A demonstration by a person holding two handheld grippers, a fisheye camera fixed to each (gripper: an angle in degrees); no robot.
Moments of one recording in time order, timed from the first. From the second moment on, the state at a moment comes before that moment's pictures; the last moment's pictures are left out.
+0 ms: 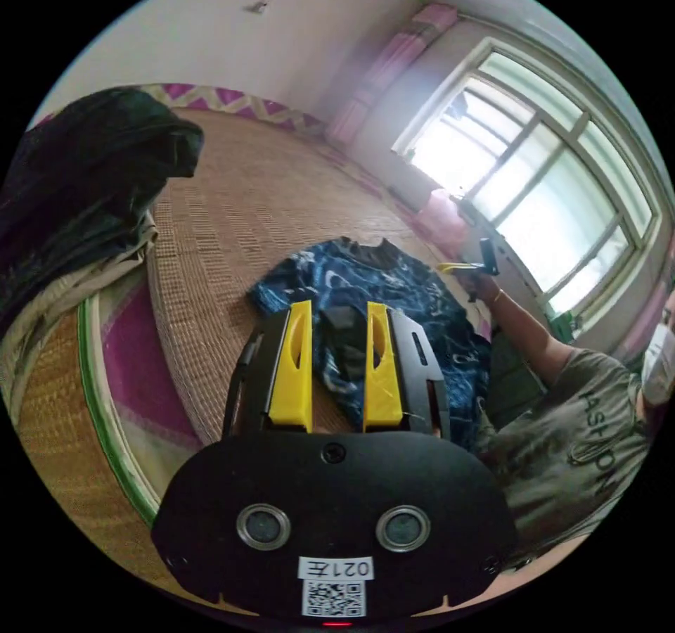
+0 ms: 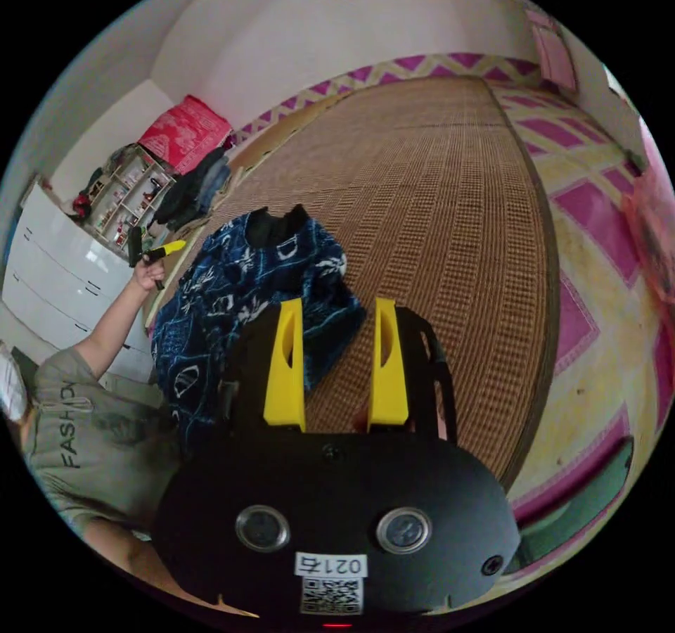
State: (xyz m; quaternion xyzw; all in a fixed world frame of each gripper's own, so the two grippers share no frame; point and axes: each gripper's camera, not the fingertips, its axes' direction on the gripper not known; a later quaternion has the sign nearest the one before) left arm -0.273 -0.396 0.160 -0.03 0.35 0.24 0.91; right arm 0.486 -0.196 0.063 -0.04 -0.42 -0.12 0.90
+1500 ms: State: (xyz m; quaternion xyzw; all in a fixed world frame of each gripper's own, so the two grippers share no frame) left arm -0.111 -0.503 0.215 0.01 0.22 0.32 0.92; right arm 0.150 -0.341 0.019 0.08 -0.30 -0.36 0.88
